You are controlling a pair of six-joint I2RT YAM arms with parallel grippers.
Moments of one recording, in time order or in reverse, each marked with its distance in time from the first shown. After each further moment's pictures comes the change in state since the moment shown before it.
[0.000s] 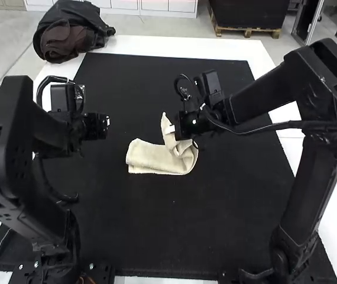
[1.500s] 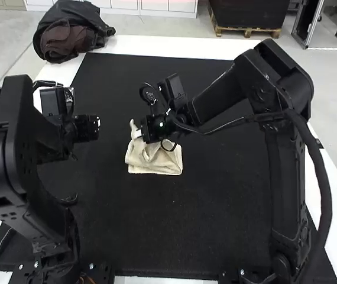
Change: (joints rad) left arm 0.093 0.000 -0.026 0.035 0.024 0.011; right arm 0.181 0.297 0.278 0.055 0.003 0.061
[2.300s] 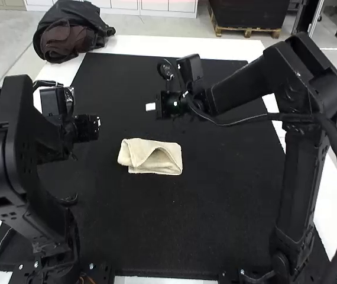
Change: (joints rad) left arm 0.000 0.000 0.000 0.004 0.003 0.004; right arm -0.099 -0.163 -0.091 0.077 0.012 0.000
